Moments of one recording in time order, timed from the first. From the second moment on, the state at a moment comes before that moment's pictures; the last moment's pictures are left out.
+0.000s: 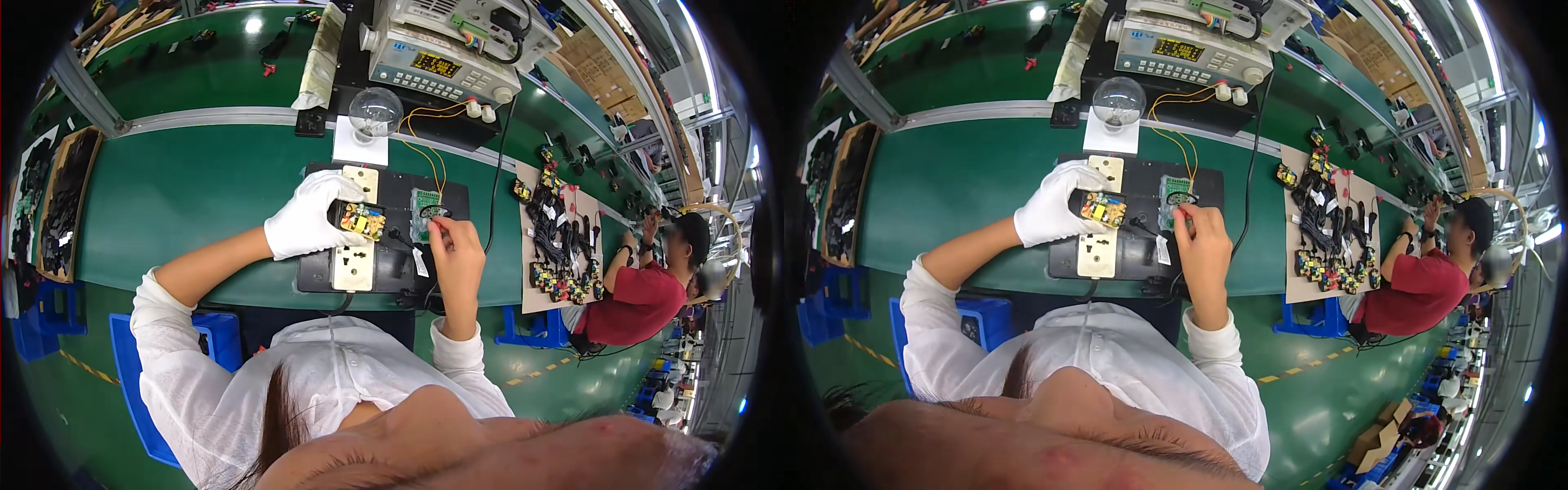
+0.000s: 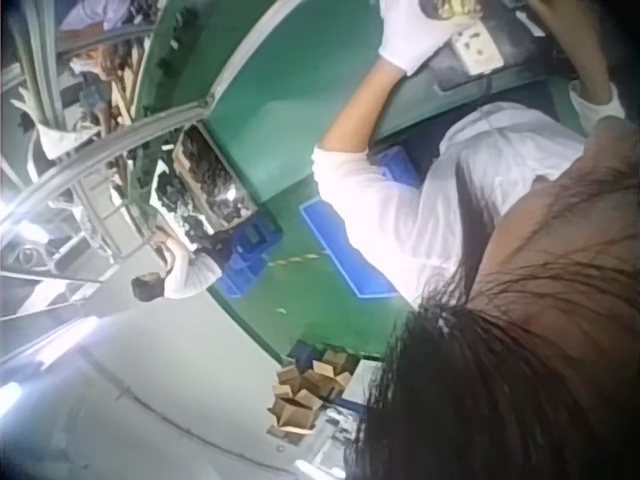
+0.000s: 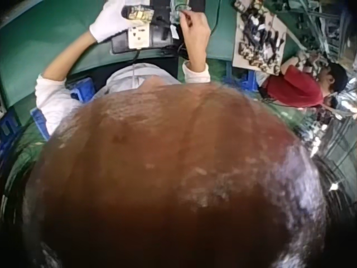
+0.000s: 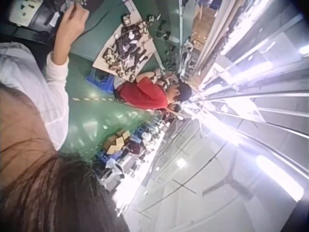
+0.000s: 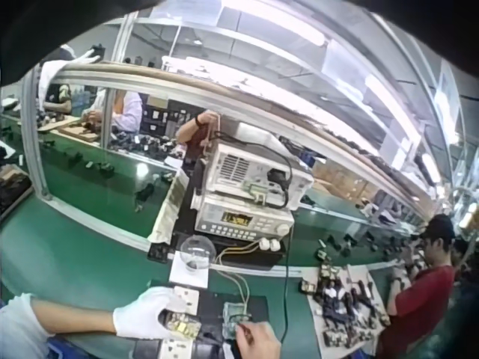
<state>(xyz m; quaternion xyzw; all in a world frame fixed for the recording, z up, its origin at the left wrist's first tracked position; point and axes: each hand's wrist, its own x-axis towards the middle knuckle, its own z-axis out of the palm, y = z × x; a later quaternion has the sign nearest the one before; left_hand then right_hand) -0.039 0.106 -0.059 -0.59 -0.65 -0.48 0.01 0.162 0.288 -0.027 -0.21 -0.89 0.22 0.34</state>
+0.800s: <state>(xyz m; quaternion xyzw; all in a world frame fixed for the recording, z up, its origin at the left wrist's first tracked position) -0.034 0.107 -0.058 -0.58 -0.64 -0.51 0.02 0.150 0.275 -0.043 -0.28 -0.89 0.13 0.32</state>
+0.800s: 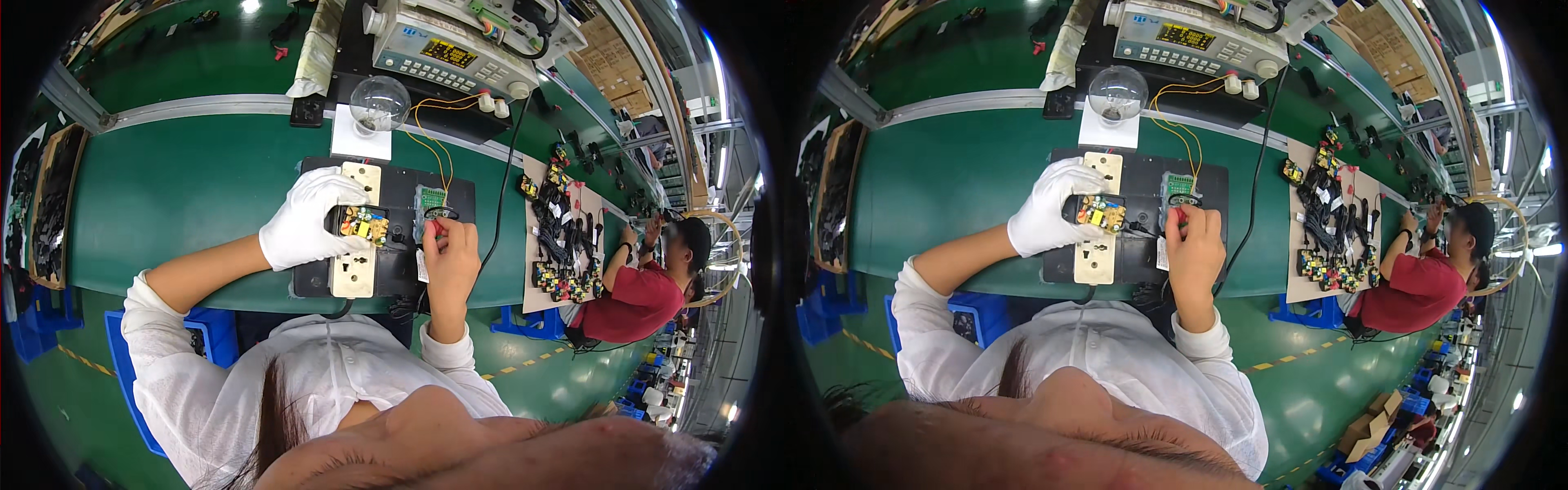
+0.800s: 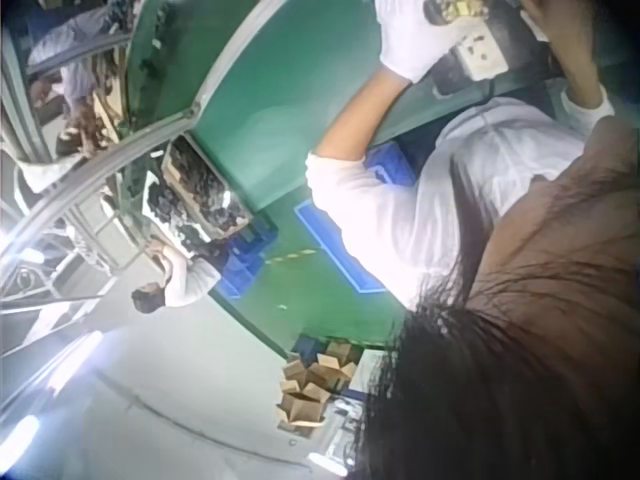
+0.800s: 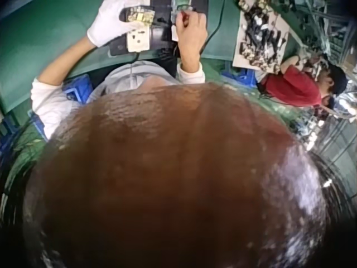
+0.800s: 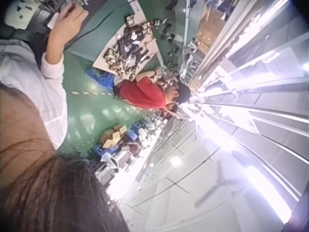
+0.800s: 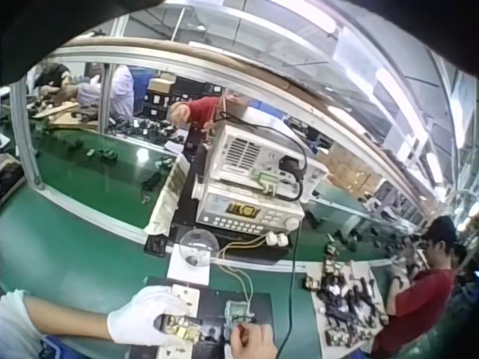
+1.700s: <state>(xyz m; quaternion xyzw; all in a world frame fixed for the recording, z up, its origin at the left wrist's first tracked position) -0.031 0.107 -0.057 -0.58 -0.63 -0.52 0.02 0.150 0.275 -0.042 -0.28 -0.89 0.13 0.32</state>
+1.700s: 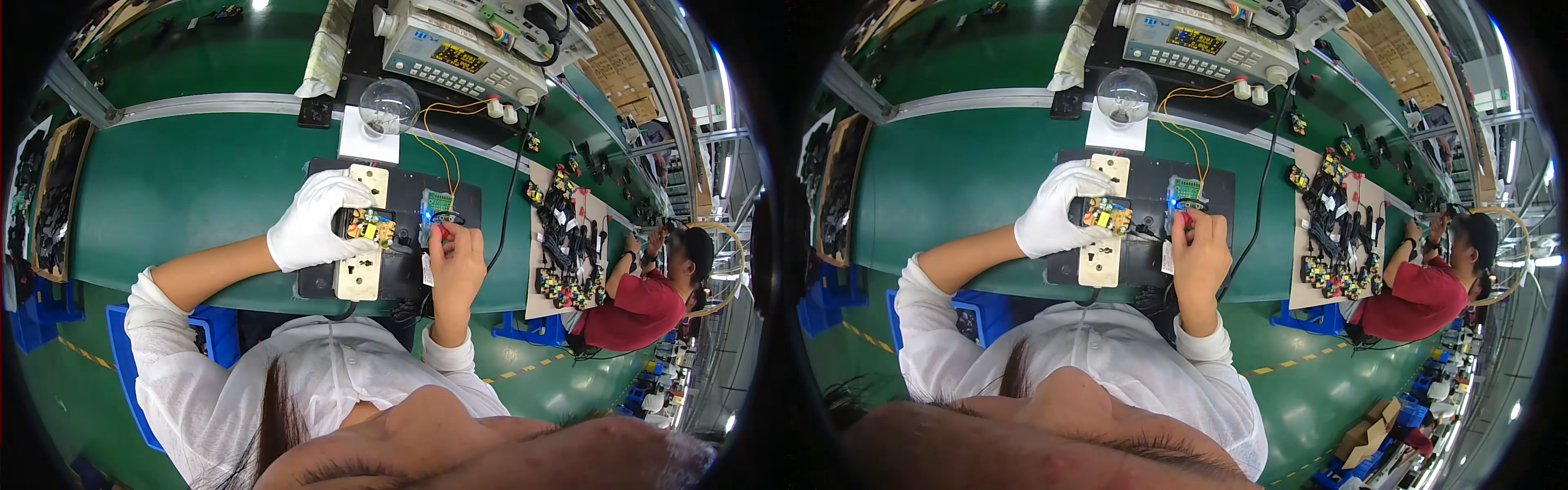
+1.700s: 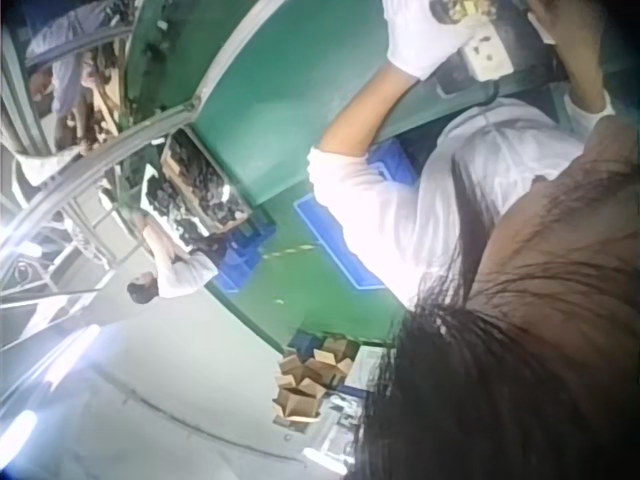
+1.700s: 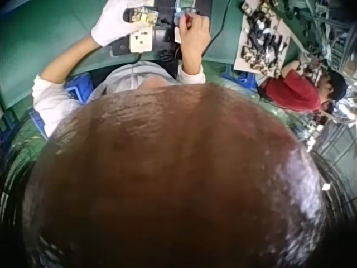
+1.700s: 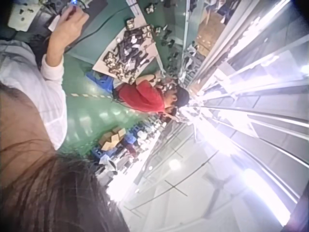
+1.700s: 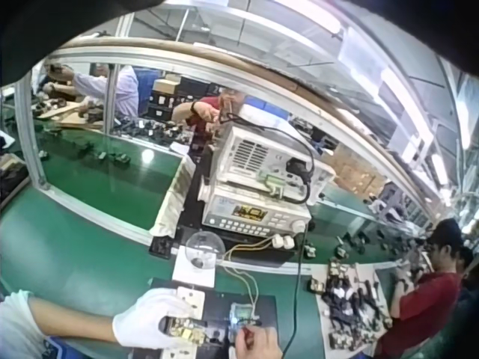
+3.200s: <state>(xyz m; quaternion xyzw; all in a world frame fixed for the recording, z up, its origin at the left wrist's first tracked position) -0.026 0.105 -0.056 -0.56 -0.63 -0.54 0.06 0.166 0.291 -0.036 -0.20 -0.71 0.62 0.28</state>
